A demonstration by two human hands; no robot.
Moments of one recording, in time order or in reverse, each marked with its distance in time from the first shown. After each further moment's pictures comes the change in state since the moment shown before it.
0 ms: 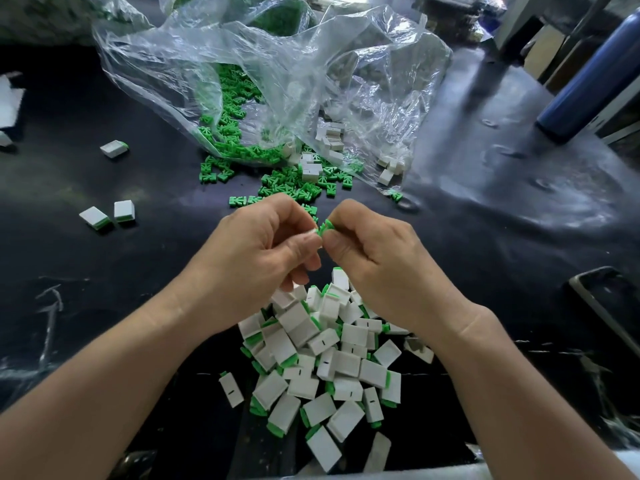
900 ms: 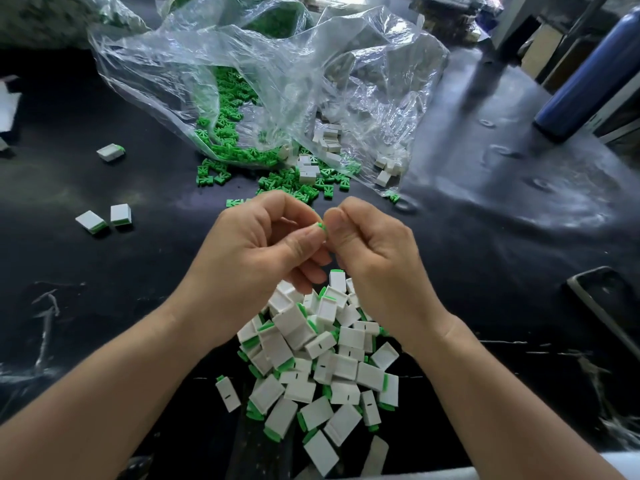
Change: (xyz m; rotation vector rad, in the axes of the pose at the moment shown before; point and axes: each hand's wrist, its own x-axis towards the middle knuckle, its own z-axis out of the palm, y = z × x) left_hand -0.004 0.007 0.007 -0.289 0.052 0.034; right_hand 0.002 0.002 0.016 0.369 0.224 0.002
